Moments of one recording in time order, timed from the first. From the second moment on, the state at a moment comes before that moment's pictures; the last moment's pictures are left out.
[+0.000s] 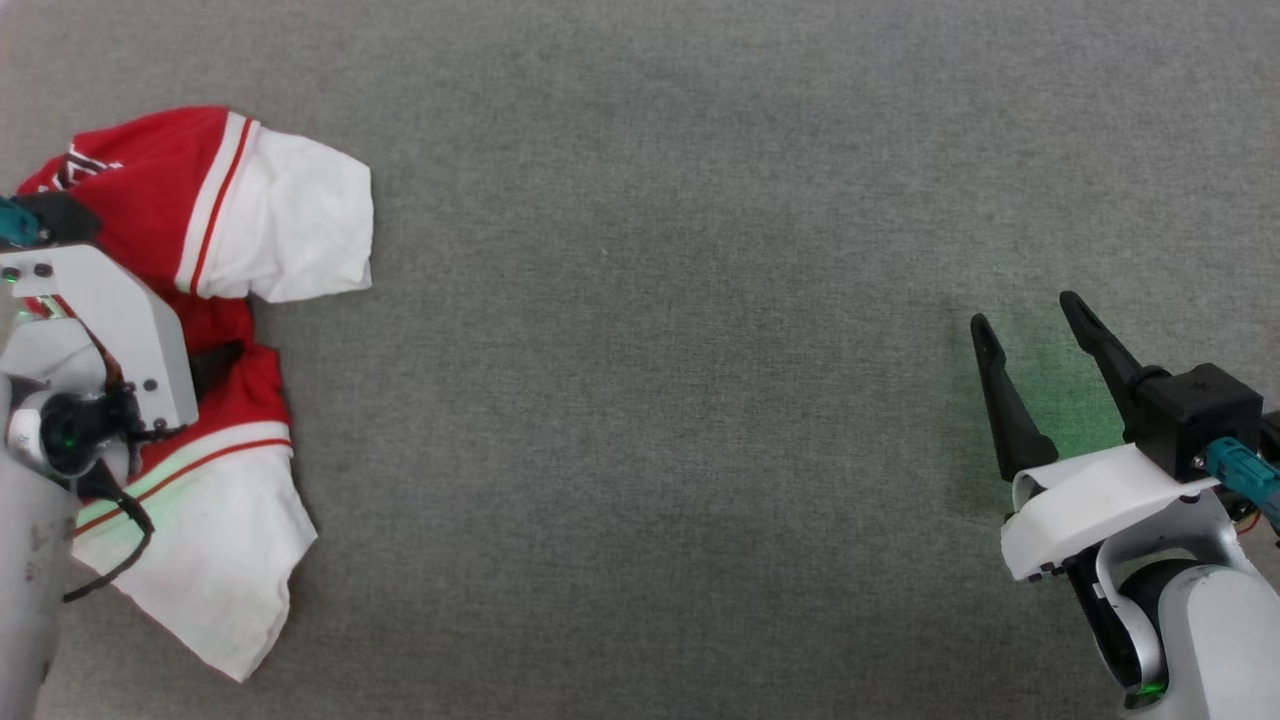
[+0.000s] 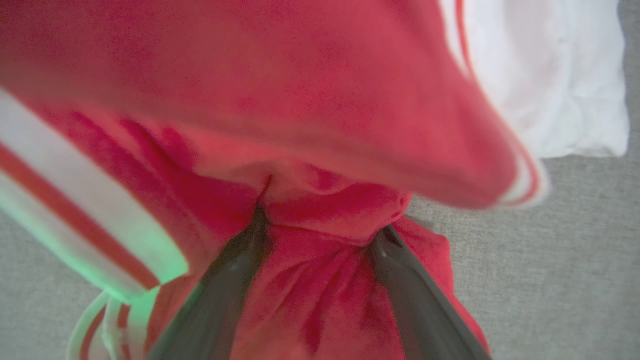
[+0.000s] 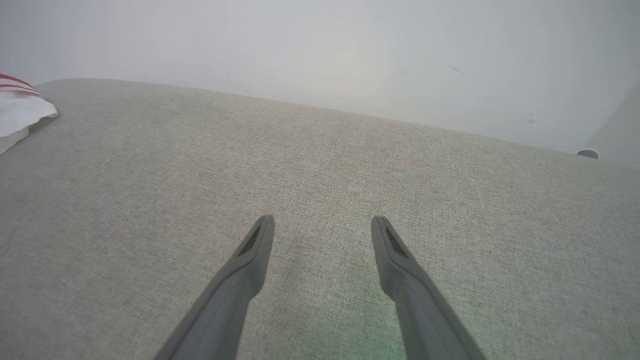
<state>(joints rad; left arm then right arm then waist) -0.80 0.58 -0.28 0.70 -0.75 -0.08 0.74 -0.28 -0.13 0.08 -0.03 0.09 0.13 0.08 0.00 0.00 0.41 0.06</state>
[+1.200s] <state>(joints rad) -0.86 0.70 -0.35 0.42 -0.67 -0.11 0.65 -0.15 -0.08 0.07 0.08 0.12 0.13 0.05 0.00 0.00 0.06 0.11</state>
